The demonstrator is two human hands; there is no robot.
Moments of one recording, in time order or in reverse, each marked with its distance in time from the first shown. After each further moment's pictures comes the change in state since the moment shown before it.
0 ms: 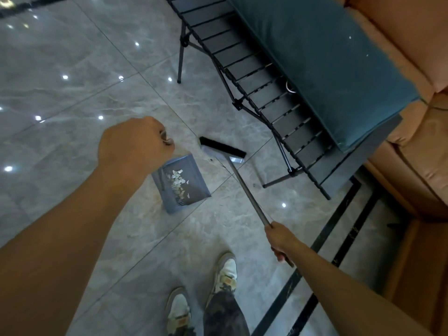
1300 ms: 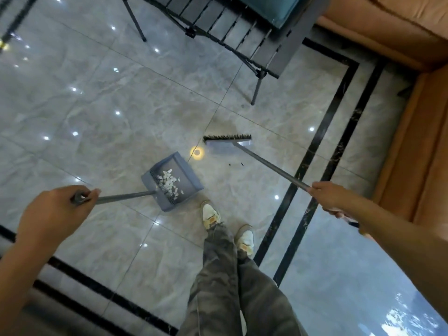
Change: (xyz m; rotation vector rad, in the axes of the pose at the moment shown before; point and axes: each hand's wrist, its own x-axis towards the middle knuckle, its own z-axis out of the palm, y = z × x) left_hand -0.308 -0.099 -0.051 0.189 -0.131 0.119; right_hand -0.183 0.307 -0.033 -0.076 -0.142 -0.030
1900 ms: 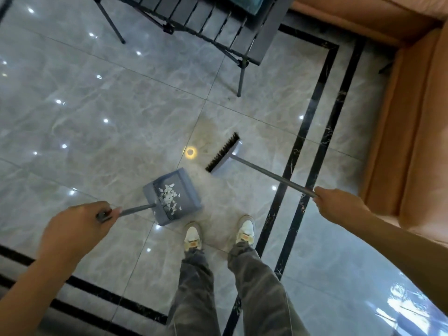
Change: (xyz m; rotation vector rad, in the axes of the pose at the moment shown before) left_hand -0.032 0.035 0.018 0.185 -0.129 0.188; right_hand -0.018 0.077 0.069 -0.452 0.308 -0.100
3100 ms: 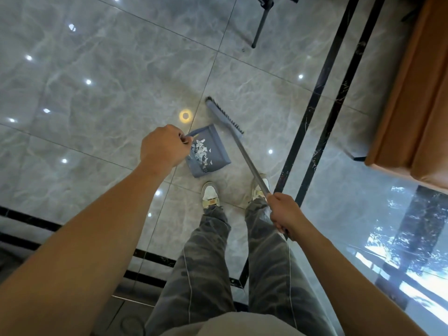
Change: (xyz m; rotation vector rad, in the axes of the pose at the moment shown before) left_hand 0.082 0.022 0.044 -0.170 -0.119 -0.004; right_hand -0.134 -0.276 0.041 1.127 -0.293 0.424
